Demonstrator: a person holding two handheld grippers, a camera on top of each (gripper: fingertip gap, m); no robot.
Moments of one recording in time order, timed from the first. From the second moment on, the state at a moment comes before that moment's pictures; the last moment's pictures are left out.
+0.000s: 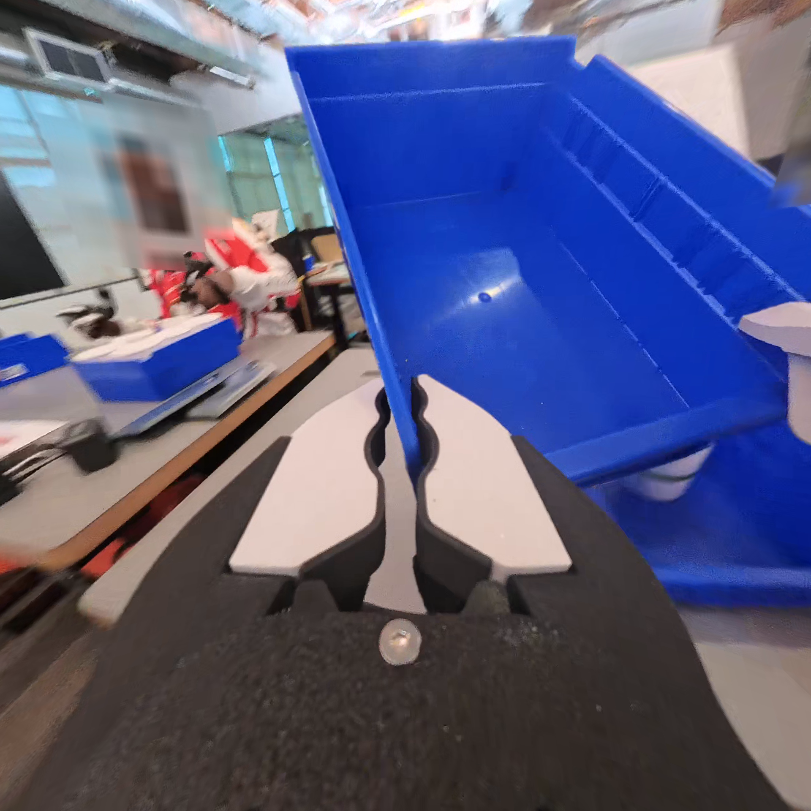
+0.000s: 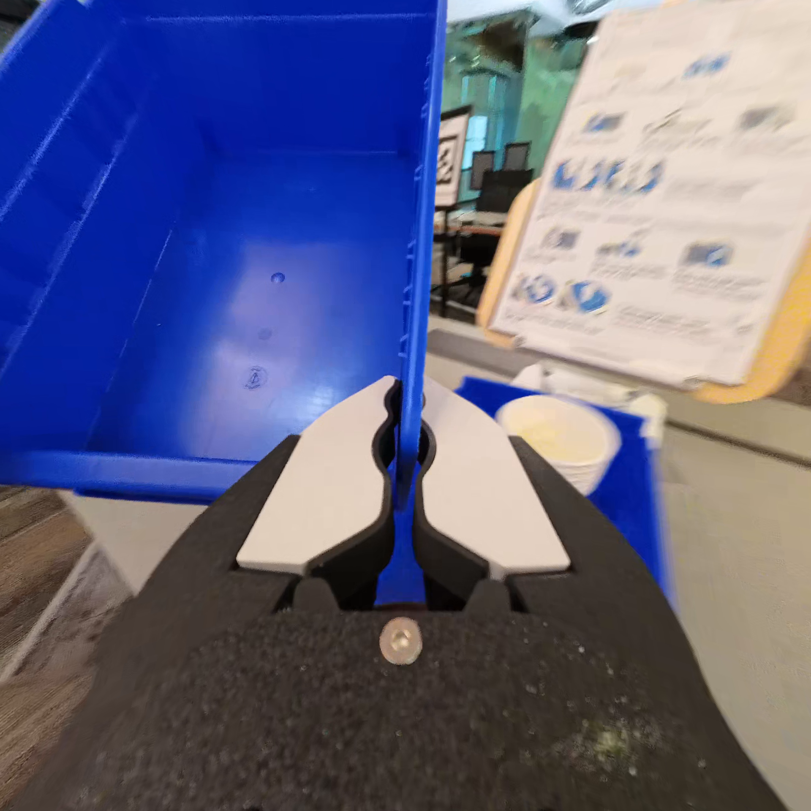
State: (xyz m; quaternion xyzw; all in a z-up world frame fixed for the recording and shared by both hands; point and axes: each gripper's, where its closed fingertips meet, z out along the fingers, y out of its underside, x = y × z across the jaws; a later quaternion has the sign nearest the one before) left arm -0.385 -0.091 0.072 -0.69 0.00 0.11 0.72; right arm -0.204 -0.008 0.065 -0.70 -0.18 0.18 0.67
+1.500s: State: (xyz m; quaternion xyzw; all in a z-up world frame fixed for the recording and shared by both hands) left arm -0.118 -0.027 -0.011 -0.78 0.18 -0.24 0.55; right arm 0.055 -0.030 -0.055 -0.77 -0.06 0.11 0.63
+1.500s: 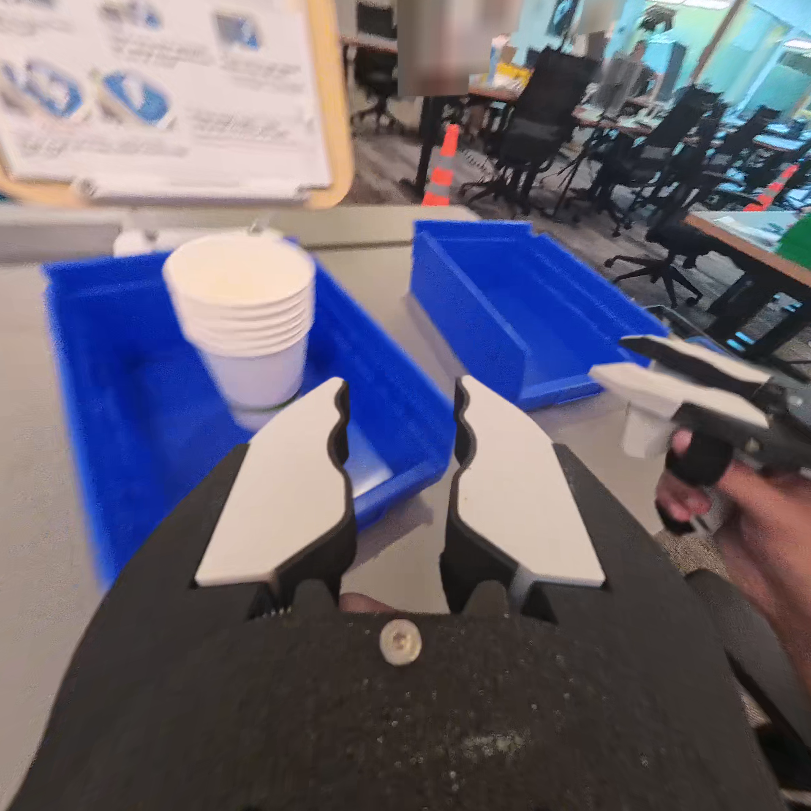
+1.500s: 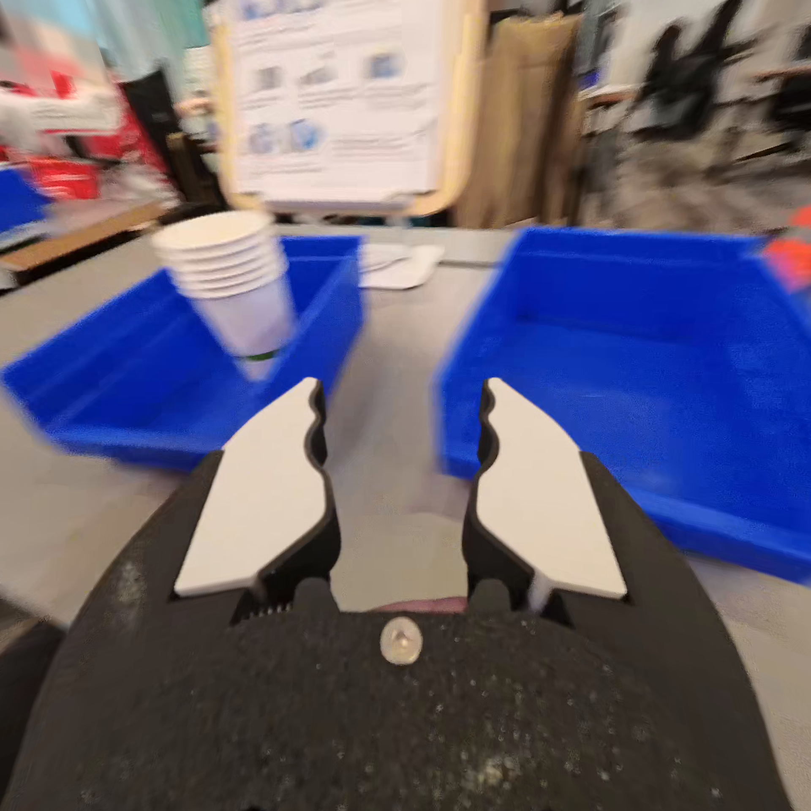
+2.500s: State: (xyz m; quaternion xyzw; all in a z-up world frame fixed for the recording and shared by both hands) left arm -0.392 0.047 -0.091 -0.84 0.02 -0.01 0.54; right arm -0.209 0.067 -0.101 -0.80 0.00 0.17 0.58
